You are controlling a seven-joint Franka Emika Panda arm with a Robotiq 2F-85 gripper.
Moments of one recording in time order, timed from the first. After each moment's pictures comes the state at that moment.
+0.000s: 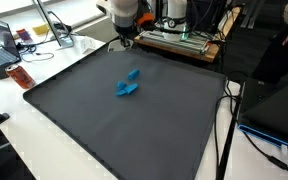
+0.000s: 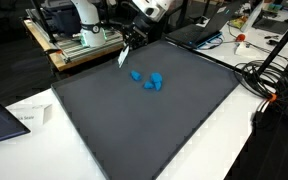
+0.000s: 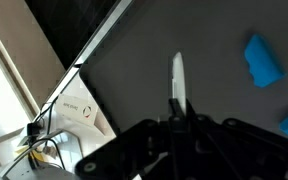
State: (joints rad) arm 0.16 0.20 -0.05 -2.14 -0.49 1.88 1.04
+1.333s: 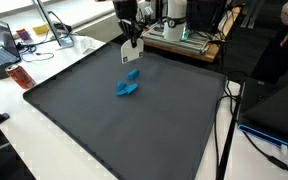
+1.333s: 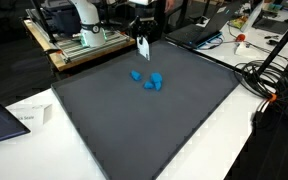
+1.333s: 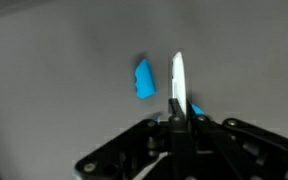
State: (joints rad) arm 0.07 0.01 -0.02 -2.29 0.00 2.19 0.32
